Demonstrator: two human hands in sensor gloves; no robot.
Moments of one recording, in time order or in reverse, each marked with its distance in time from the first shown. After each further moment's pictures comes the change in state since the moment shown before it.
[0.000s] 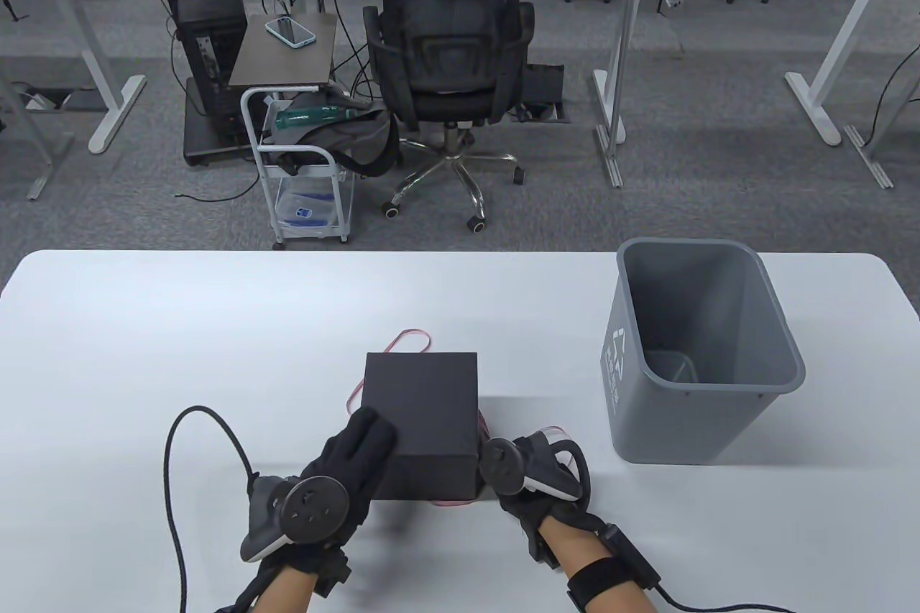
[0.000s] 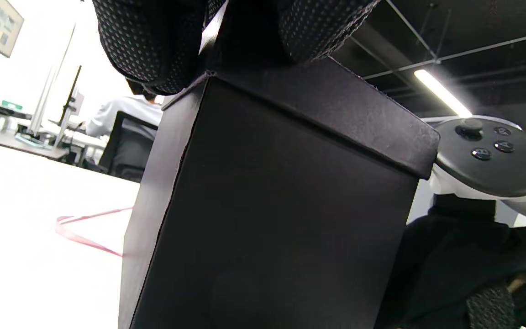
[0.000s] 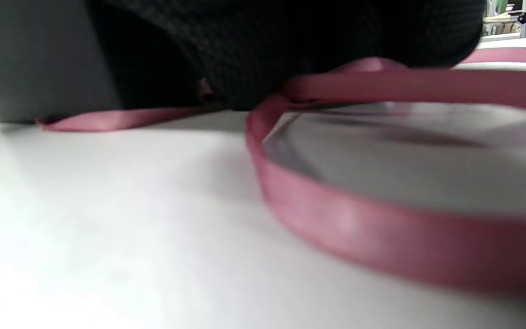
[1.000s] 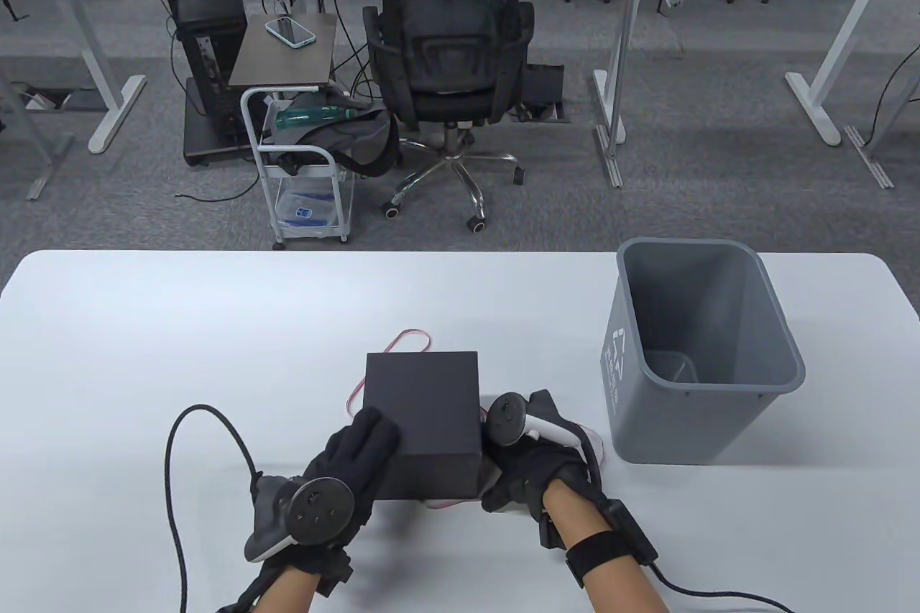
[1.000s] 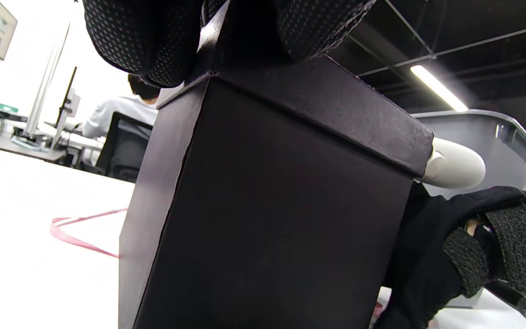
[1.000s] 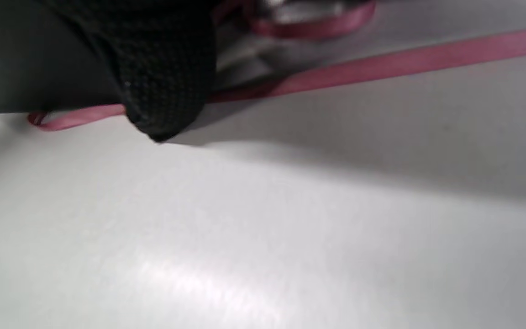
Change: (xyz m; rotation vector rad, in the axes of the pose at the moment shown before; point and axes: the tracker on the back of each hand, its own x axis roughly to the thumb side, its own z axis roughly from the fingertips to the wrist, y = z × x) left_hand 0.001 -0.003 -0.001 -0.009 -0.010 -0.007; right_hand -0.030 -0.007 -0.030 0.478 0.124 -0.218
